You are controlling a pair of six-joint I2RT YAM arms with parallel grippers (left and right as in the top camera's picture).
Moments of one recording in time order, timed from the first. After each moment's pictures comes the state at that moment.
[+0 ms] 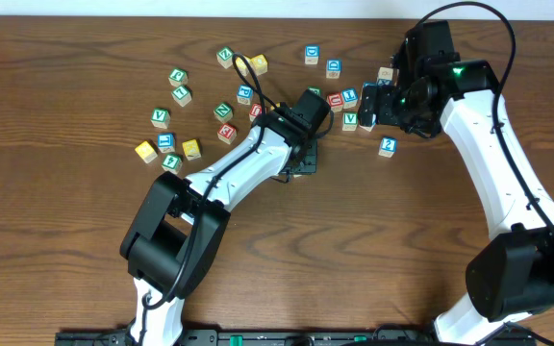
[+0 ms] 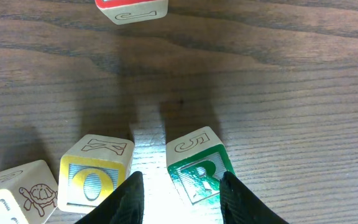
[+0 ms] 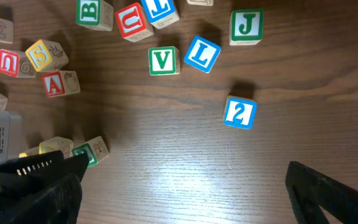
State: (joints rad) left arm -0.62 2.03 1.47 -0.73 -0.03 -0.56; right arm 0.18 1.80 1.64 -1.05 -0.11 0.28
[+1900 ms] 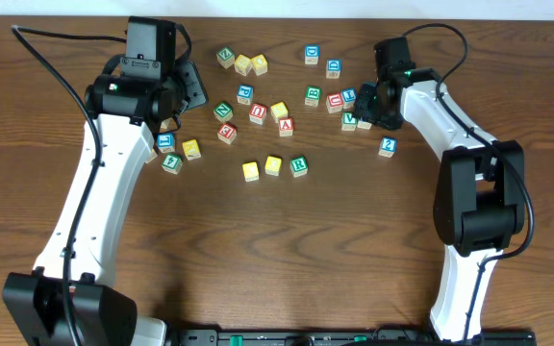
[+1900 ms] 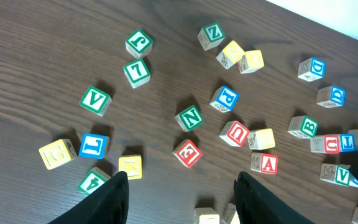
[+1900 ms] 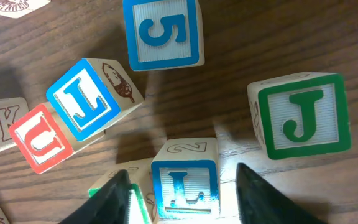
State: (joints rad) left arm -0.15 1.63 1.56 -0.86 -0.04 -0.45; right arm 0.18 2.17 1.64 -0.68 -0.06 0.50
